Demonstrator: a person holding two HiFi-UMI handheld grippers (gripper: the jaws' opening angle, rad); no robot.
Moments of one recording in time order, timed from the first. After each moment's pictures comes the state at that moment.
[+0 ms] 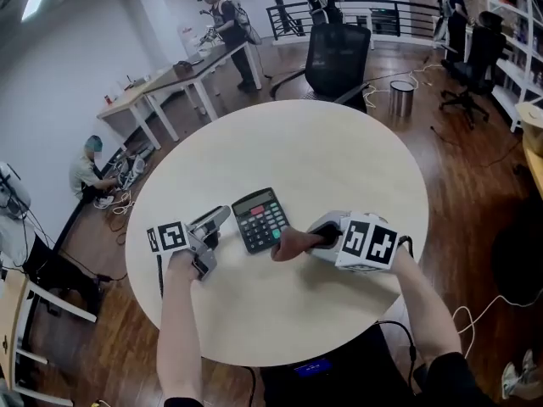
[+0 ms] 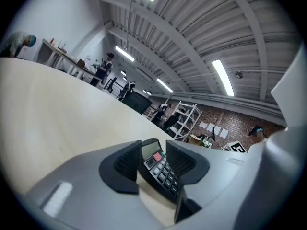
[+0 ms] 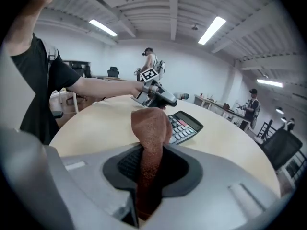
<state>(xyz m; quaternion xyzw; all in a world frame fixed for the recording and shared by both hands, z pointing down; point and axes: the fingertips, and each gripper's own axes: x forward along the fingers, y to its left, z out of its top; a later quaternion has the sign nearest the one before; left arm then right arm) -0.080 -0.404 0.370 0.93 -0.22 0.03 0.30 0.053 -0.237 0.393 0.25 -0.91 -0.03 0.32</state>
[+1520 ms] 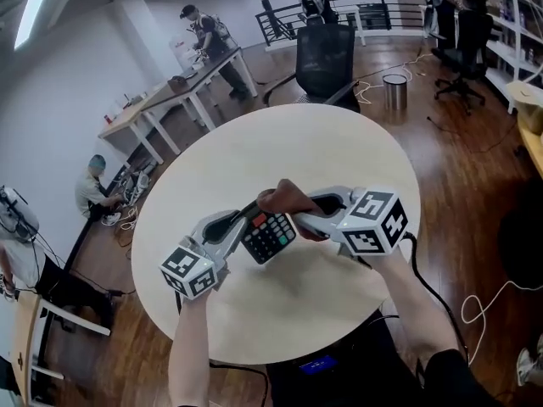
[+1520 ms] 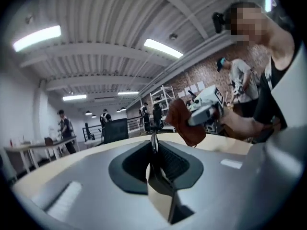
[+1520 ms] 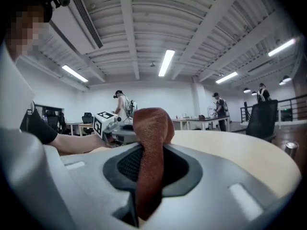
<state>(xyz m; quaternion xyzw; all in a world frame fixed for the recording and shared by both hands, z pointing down) 0.000 -0.301 0.297 0.97 -0.18 0.08 -0.12 0.097 -0.250 0.296 0.39 -0.92 0.05 0.05</state>
